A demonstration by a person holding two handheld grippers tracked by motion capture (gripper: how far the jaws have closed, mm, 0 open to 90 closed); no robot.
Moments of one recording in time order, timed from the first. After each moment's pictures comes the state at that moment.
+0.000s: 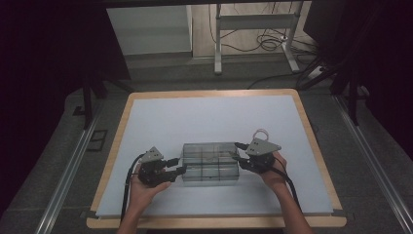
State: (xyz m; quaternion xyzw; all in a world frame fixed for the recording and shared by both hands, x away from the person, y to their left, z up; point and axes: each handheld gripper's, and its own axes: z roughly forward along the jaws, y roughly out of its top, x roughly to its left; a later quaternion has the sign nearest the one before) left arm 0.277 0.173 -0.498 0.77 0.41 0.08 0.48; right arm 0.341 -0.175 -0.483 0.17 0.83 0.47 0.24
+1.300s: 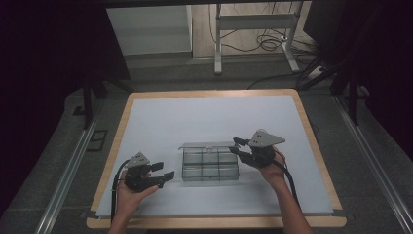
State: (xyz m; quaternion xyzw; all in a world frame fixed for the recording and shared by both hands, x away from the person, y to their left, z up) left arm 0.264 0.208 -0.510 0.76 0.44 0.09 0.46; right arm 0.354 -0.177 -0.475 0.20 0.81 0.51 0.20
